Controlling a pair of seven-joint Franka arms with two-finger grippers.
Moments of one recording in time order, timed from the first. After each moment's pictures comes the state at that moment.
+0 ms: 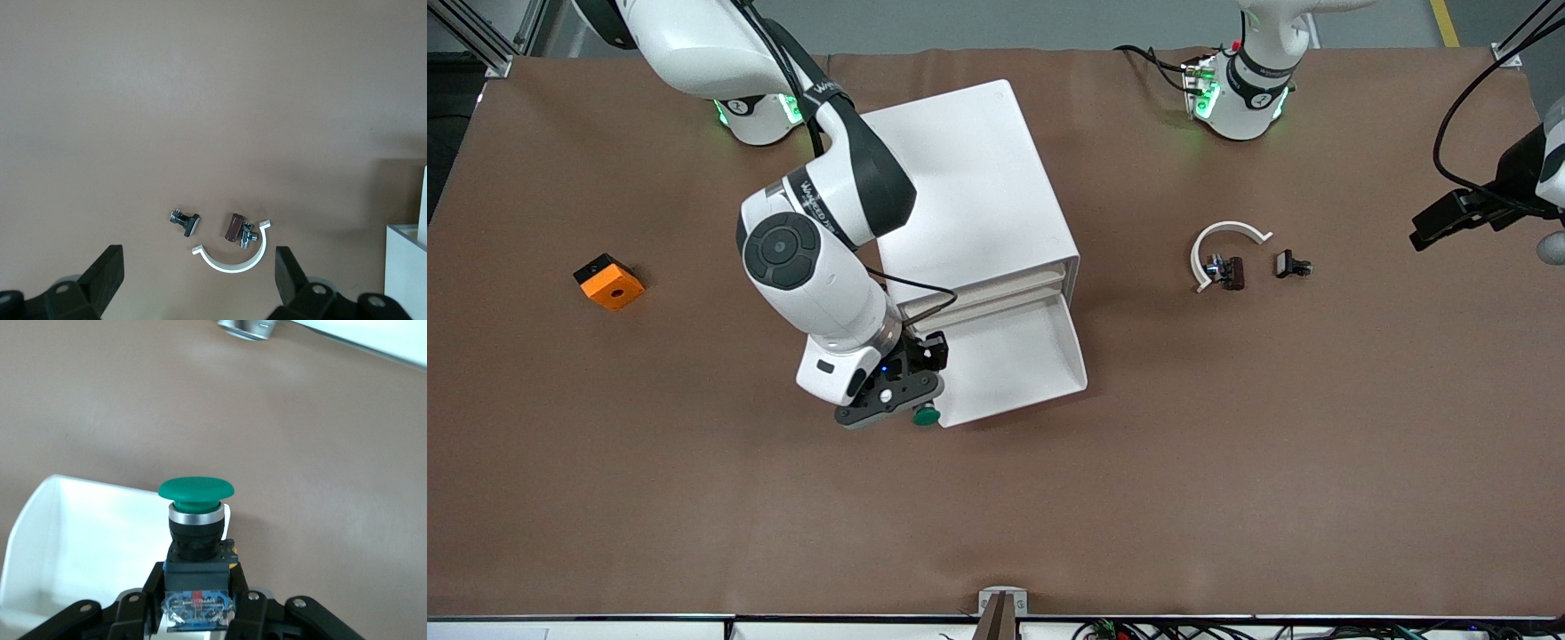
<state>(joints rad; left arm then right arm) 0.04 -0.01 -0.07 -1.59 0.05 1.57 -0.27 0.53 0.68 -0.01 -1.11 0.13 1.98 -0.03</state>
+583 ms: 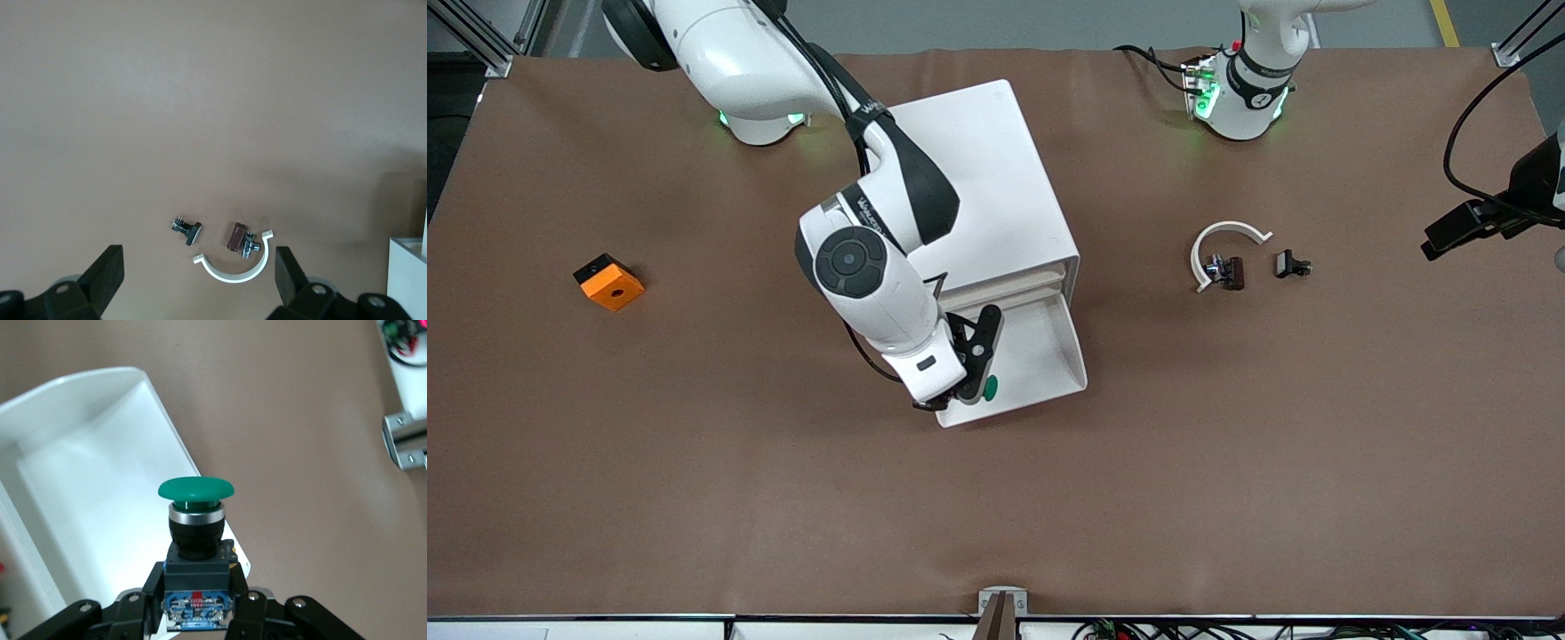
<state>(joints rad) 0.06 0.00 -0.06 -1.59 0.05 1.61 -0.27 0.59 0.79 -0.01 -1.04 0.13 2.01 -0.86</state>
